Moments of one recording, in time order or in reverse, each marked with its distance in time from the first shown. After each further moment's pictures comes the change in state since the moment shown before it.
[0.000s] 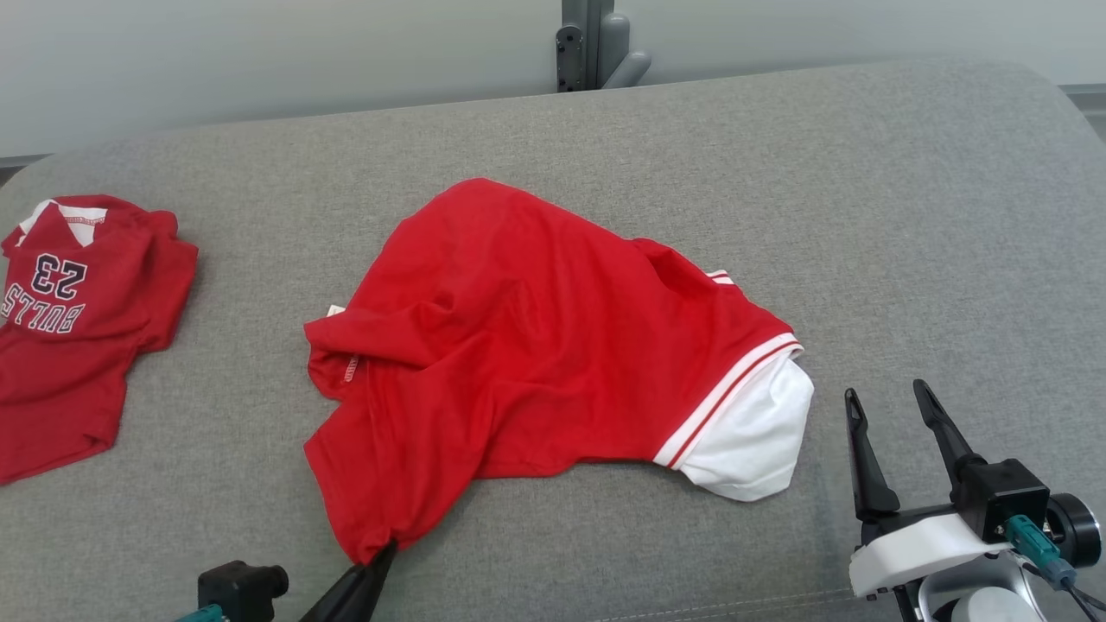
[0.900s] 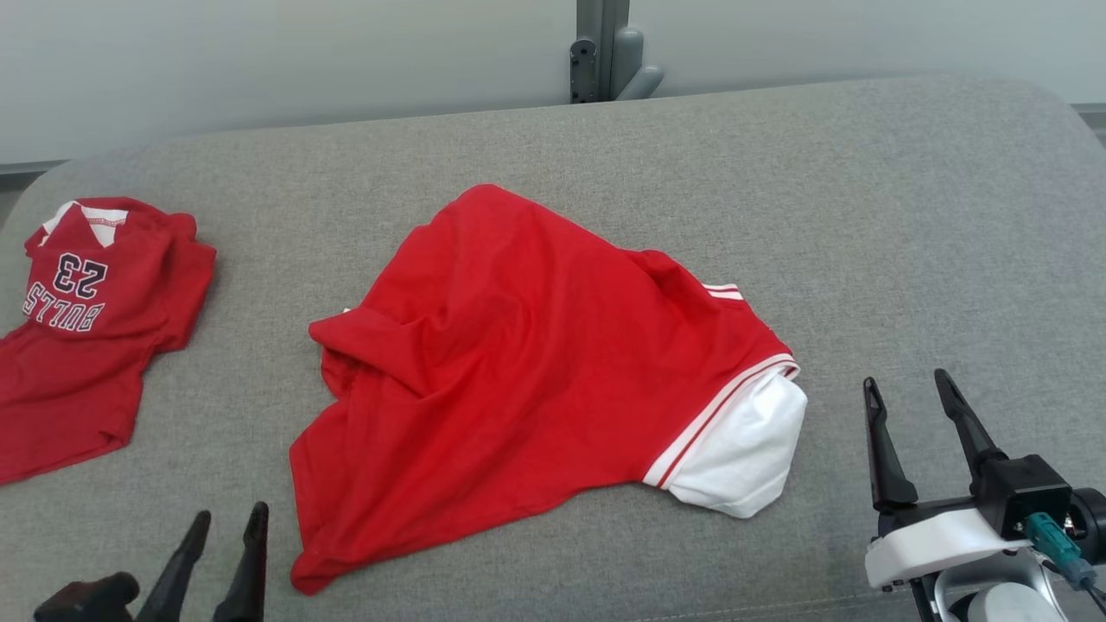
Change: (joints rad) left arm 0.144 -0.099 0.462 0.042 0.150 0.000 -0.001; right arm 0.000 0.000 -0.023 -0.027 -0.016 0.000 0.000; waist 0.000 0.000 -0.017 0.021
